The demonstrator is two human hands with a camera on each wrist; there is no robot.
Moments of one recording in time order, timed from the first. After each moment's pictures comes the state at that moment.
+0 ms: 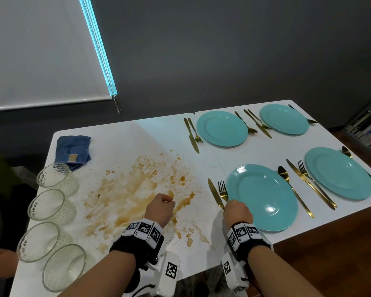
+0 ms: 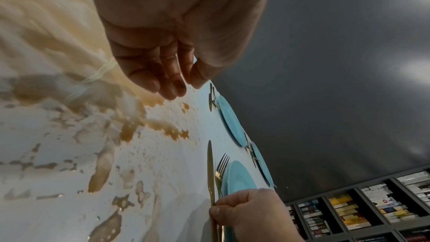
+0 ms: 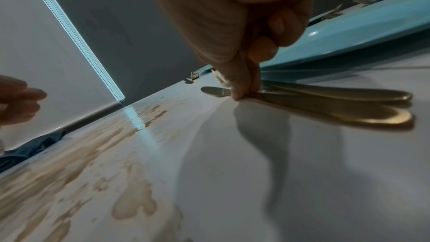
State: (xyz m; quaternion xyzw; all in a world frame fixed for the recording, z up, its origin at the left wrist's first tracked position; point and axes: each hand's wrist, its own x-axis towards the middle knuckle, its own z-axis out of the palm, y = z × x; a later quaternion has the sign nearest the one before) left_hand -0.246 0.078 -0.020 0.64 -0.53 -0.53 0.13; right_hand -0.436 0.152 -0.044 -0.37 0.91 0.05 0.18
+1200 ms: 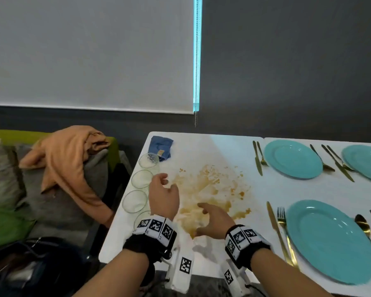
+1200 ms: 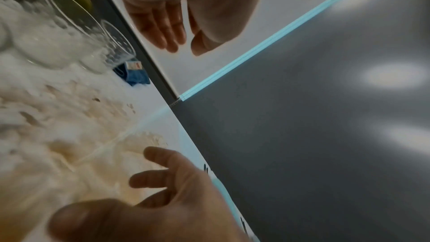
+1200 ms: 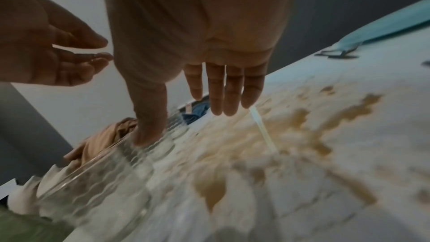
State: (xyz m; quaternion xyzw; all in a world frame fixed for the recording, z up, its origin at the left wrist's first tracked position) left_hand -0.130 0.112 0.080 0.72 -0.44 -0.29 0.44; right_hand -0.283 0.121 0.021 -0.68 0.61 -0.02 0.40
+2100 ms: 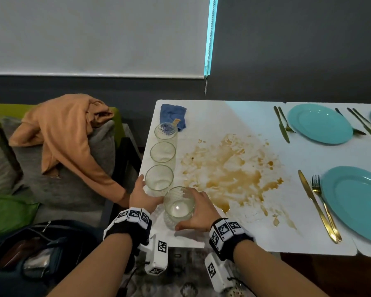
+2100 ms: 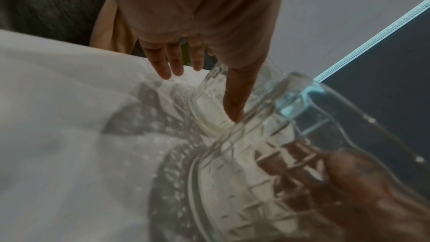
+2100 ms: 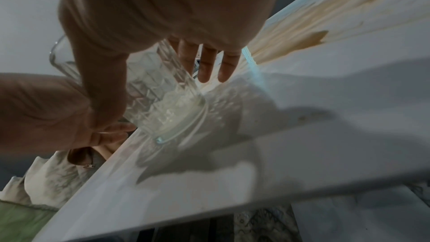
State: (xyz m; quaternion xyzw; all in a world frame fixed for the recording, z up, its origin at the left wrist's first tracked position) left_hand 0.032 0.109 -0.041 0.76 -0.44 -0.40 0.27; right_hand -0.148 0.134 -0.057 -0.64 0.60 -0.14 0.45
